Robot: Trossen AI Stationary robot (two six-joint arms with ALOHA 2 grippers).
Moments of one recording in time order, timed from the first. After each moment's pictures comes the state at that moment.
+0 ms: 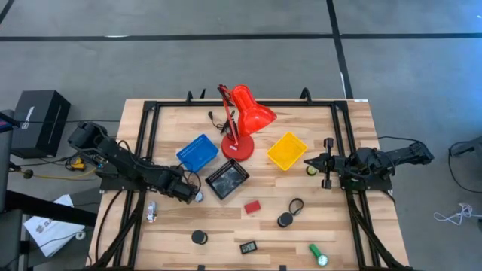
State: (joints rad) left arm -0.42 1.40 0.65 -0.80 -0.09 -1.78; right arm 0.25 0.01 0.01 0.06 0.32 -0.35
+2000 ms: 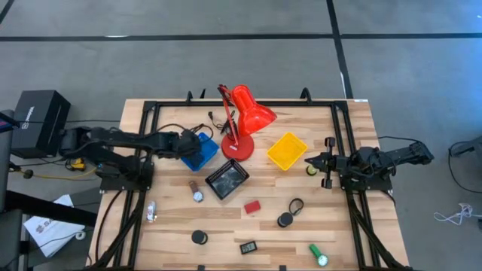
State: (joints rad) left arm 0.19 1.28 0.63 -0.59 -0.41 -0.61; right arm 0.25 0.01 0.01 0.11 0.32 -0.39
